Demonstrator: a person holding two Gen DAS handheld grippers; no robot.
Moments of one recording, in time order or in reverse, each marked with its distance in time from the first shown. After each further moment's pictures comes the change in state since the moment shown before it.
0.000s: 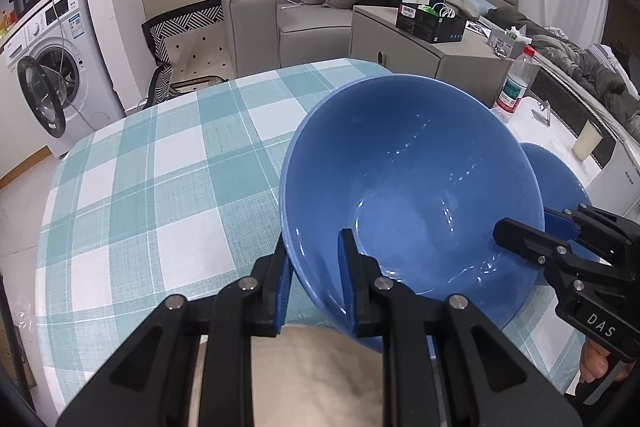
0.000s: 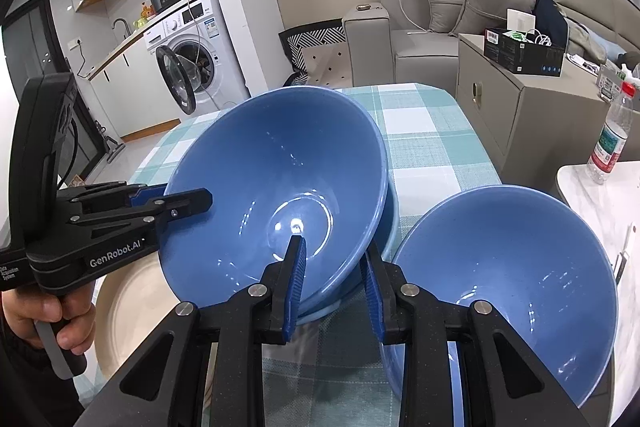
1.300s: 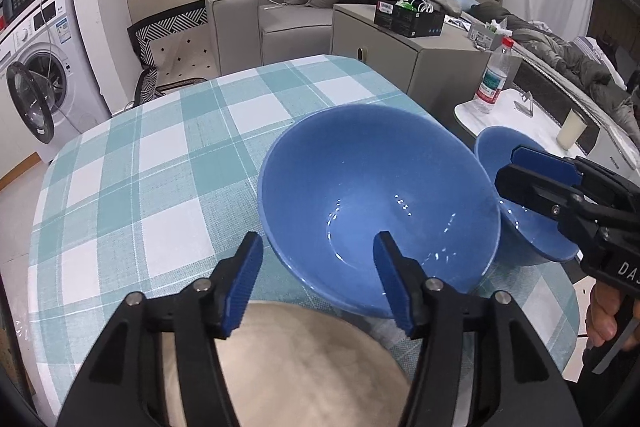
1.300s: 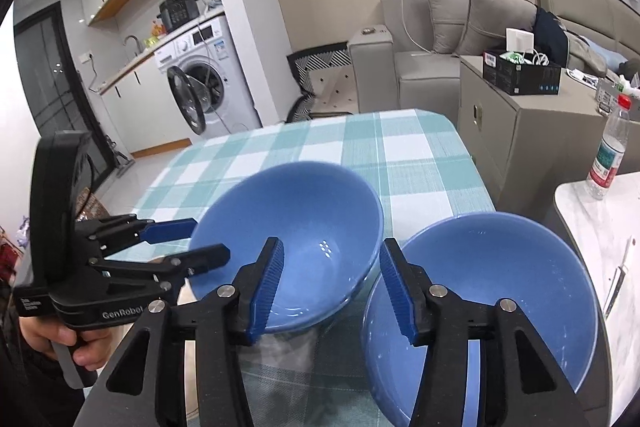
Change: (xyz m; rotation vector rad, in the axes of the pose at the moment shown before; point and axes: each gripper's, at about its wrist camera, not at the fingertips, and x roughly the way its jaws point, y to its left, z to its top) left arm -0.013 -0.015 -0.013 0.027 -0.005 -0.051; right arm -0.031 -0.013 0.007 -0.009 -0.098 0.033
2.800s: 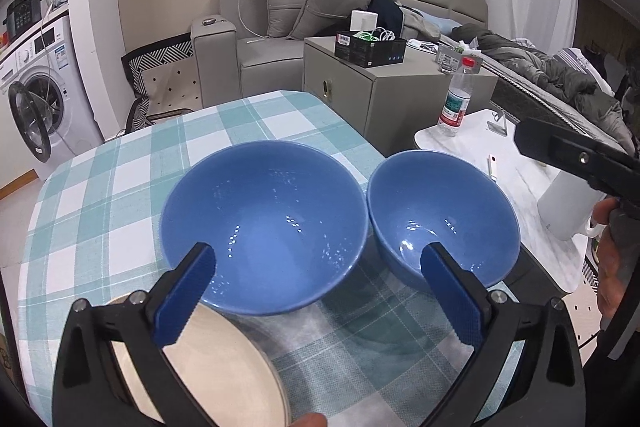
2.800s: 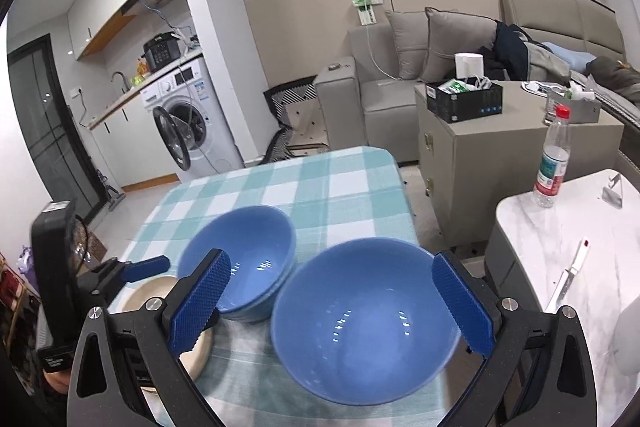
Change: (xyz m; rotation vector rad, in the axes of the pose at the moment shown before) left arm -0.027 -0.089 -0.003 0.017 -0.113 -0.009; right arm -0.096 -0.073 0.011 0.073 -0.080 -0.061
